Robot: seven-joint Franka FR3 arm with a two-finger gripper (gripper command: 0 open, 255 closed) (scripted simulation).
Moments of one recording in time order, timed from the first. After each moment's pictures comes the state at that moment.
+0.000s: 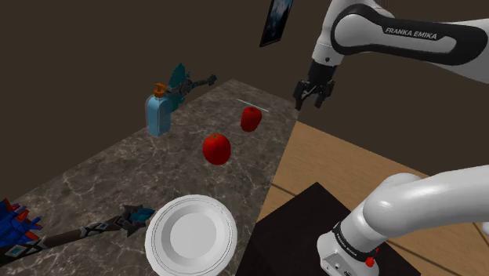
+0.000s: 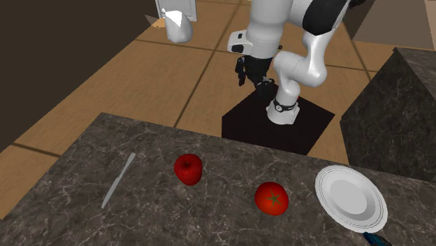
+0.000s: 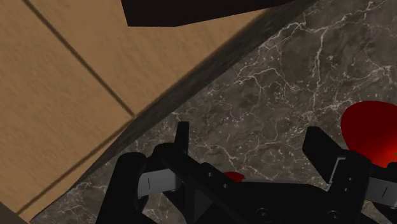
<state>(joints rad) -0.04 -0.54 0.04 -2.24 -0.06 1.65 0.22</state>
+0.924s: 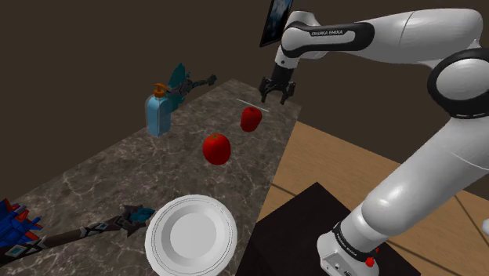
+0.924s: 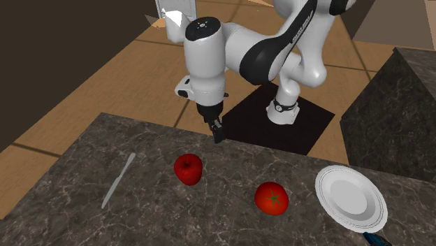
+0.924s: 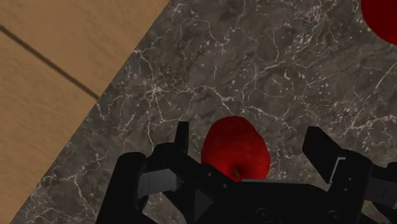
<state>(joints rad) -0.07 -0.03 0.01 -1.93 0.01 1.87 0.33</state>
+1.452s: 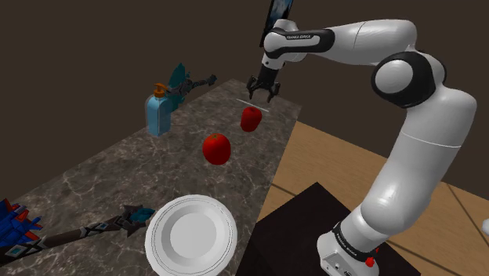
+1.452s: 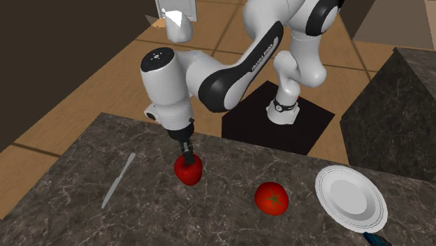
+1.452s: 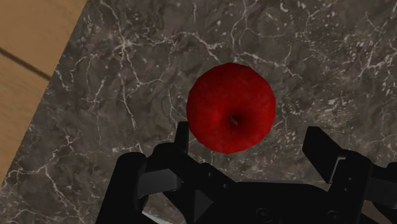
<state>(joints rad) -0.10 0.28 -0.01 -1.63 0.06 1.89 0.37</state>
